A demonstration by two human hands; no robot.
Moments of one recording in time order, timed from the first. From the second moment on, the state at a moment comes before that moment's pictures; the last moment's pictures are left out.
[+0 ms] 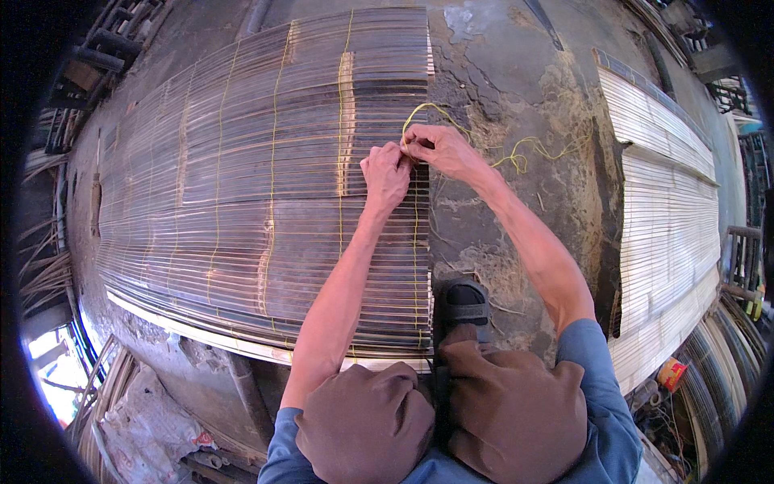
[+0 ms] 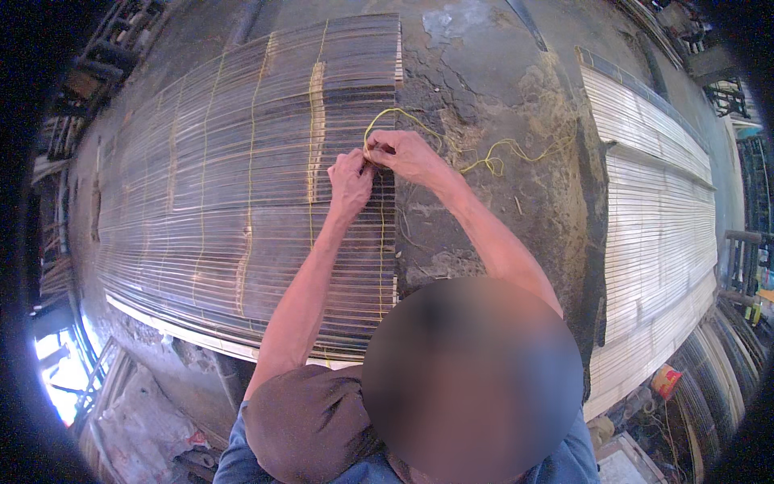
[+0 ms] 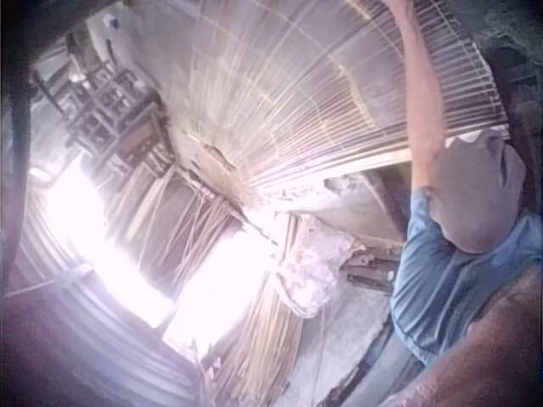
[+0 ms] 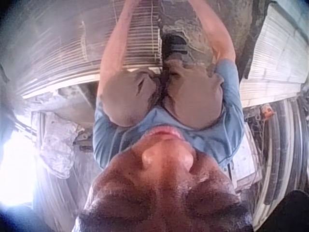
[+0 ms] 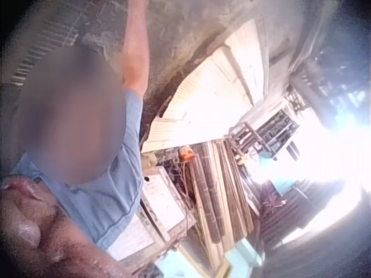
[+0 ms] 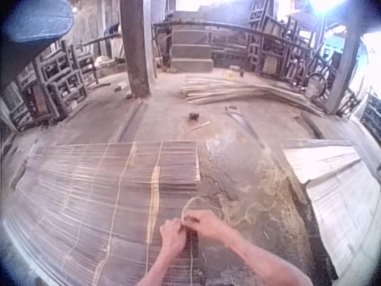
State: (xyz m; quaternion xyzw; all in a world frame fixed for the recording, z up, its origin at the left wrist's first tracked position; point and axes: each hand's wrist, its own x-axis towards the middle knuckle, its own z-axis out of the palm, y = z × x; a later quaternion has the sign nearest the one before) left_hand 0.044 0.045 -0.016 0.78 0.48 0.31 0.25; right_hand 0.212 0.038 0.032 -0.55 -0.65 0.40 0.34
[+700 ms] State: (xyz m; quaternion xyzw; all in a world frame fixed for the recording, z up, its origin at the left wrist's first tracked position) left_hand 0.046 0.052 -0.010 0.78 0.44 0.35 0.25; right_hand 0.208 0.060 0.027 -0.65 -0.55 0.33 0.41
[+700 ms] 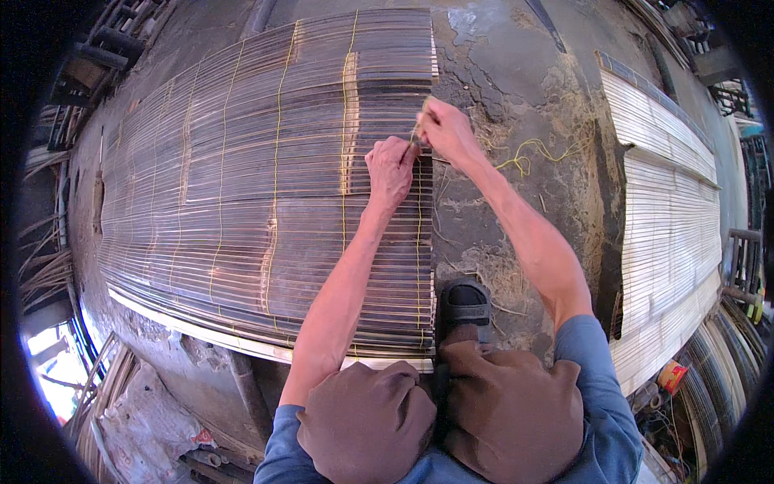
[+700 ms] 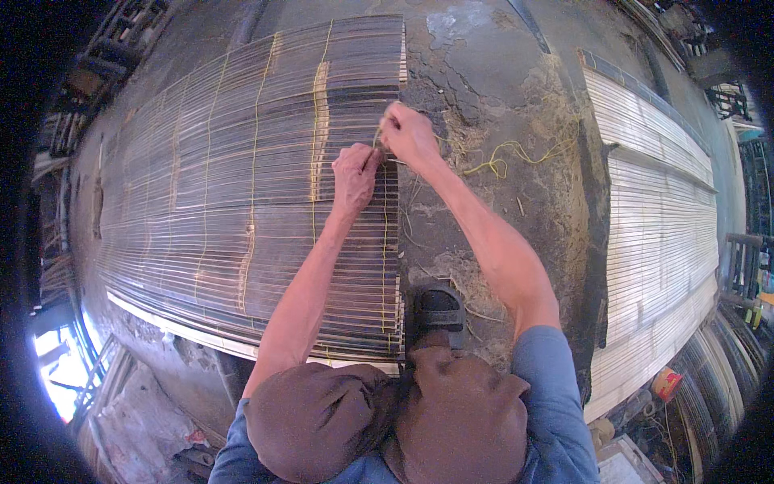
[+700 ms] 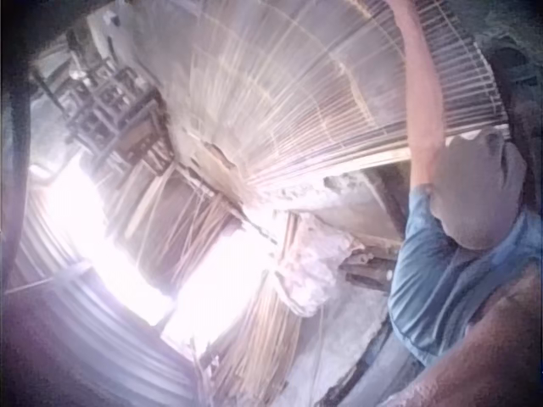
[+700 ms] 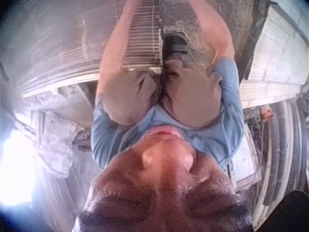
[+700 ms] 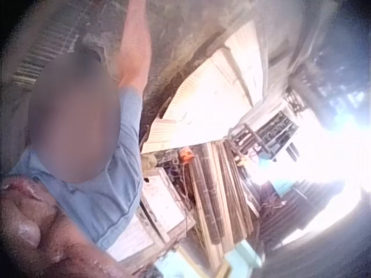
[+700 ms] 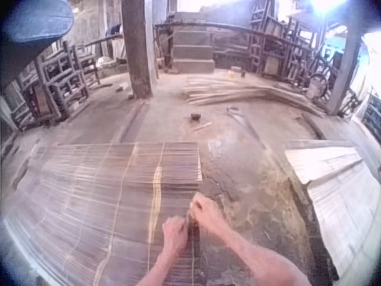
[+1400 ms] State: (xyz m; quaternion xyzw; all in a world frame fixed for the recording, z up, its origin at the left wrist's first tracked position) left_hand 0.050 0.050 -0.007 0.81 0.46 0.30 0.21; right_hand 0.215 0.041 0.026 -0.64 -0.59 0.33 0.36
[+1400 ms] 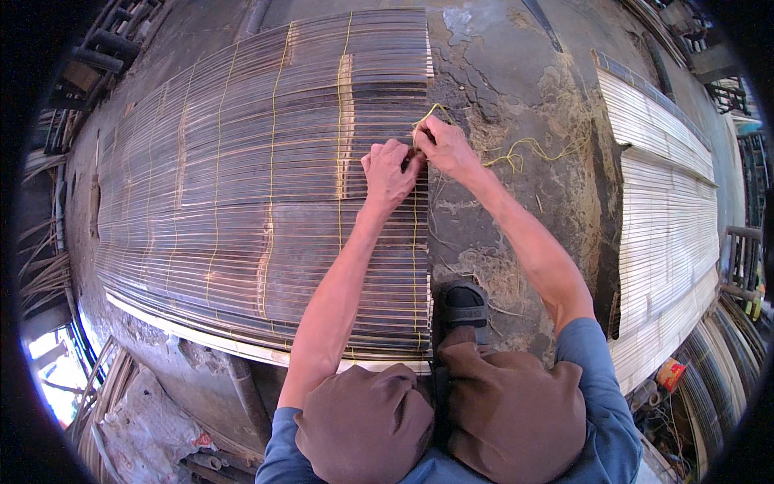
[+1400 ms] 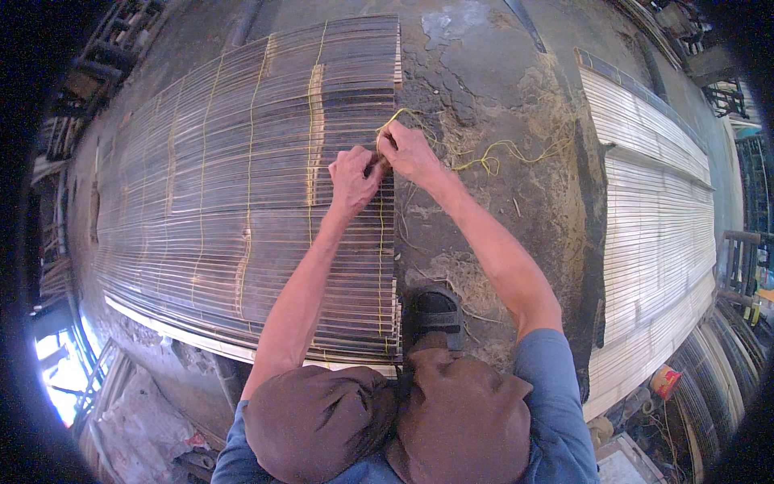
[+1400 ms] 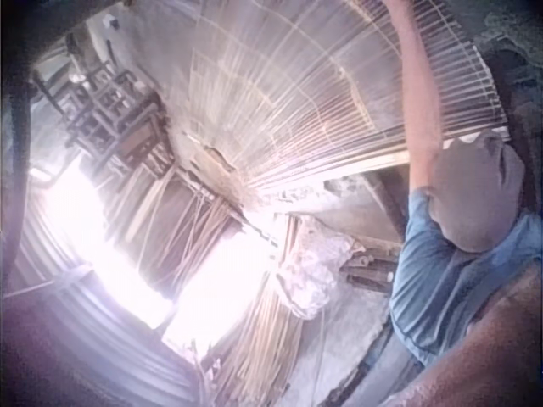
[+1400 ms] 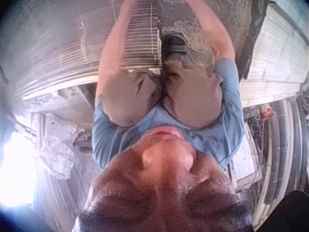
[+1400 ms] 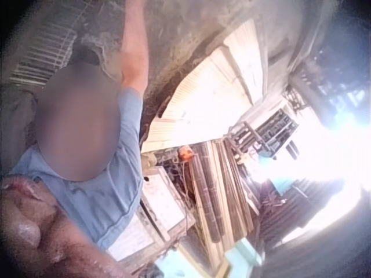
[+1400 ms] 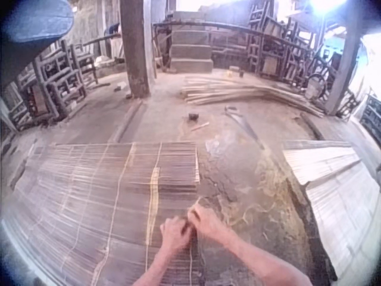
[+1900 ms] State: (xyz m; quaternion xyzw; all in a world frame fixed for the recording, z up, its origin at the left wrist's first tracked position) left_hand 0.058 0.058 -0.015 0.78 0.44 0.39 0.19; right_hand 0.213 0.052 0.006 -0.70 -0.51 0.26 0.42
